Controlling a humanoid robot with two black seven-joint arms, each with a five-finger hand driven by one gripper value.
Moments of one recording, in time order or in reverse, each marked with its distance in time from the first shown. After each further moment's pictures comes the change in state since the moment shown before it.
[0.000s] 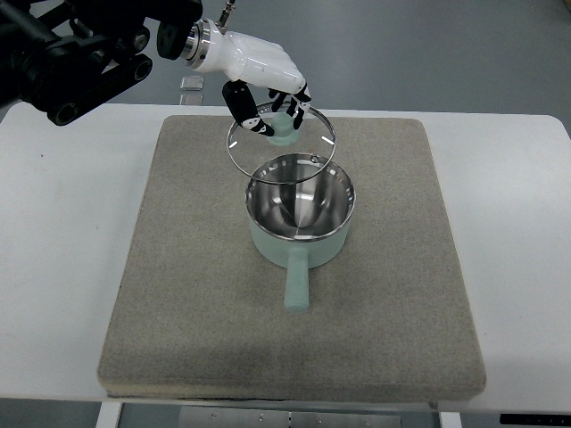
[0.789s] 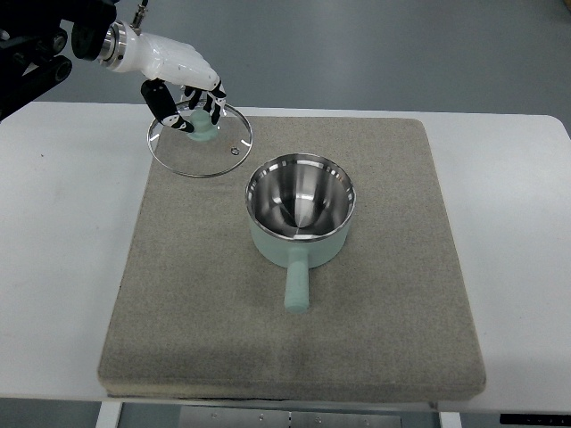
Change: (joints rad) left arm 0.030 0.174 0.099 -0.012 0.003 -0.001 0.000; right arm 0.000 0.000 0.000 0.000 0.000 0.000 0.000
